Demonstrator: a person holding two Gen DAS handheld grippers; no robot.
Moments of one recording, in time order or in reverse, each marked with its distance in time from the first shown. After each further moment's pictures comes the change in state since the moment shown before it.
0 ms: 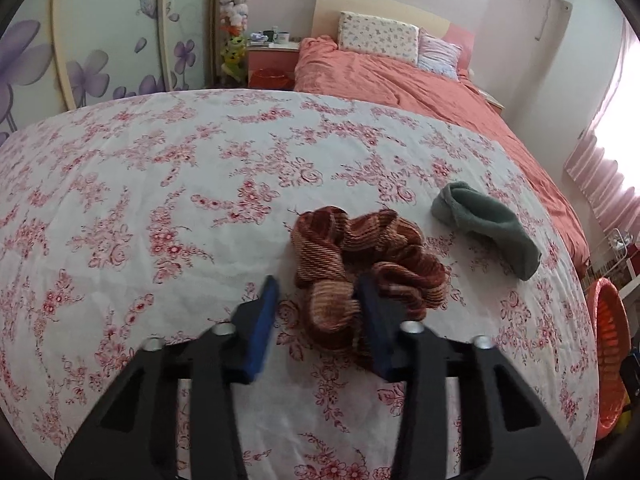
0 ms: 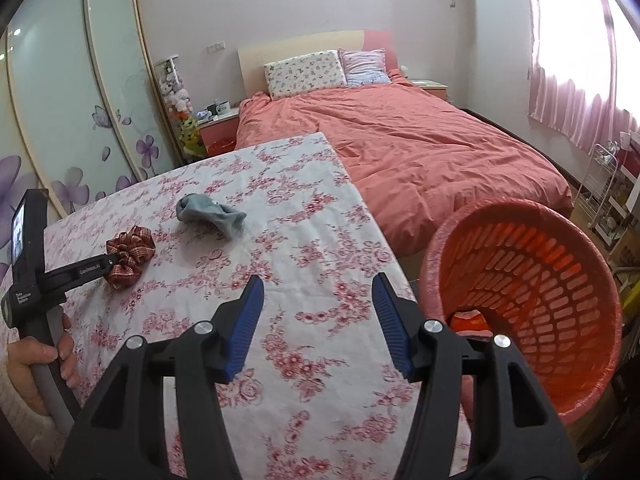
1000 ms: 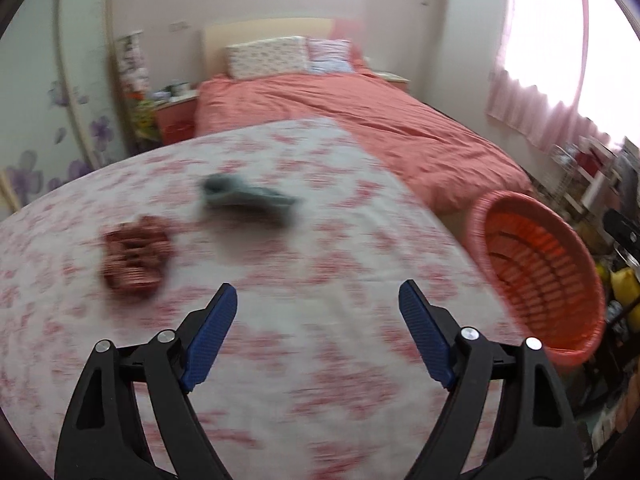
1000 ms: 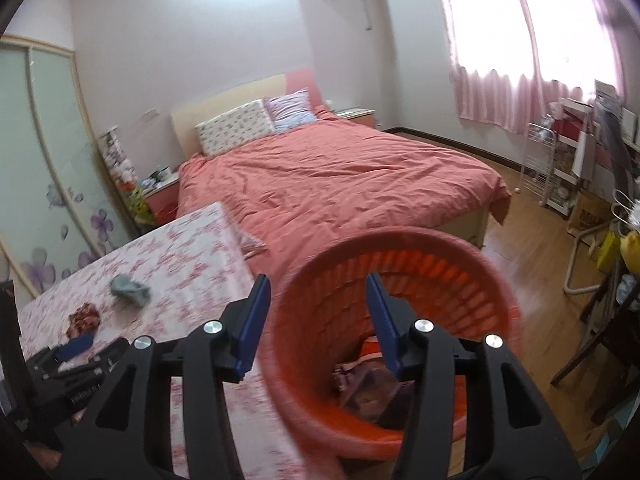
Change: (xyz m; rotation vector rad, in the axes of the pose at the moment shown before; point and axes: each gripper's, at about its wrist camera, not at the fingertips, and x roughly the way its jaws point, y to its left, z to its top) left arm -0.067 -0.140 -0.054 0.301 -0.094 -0.125; right arm -0.067 -0.121 0.004 0.192 -0.153 -0.133
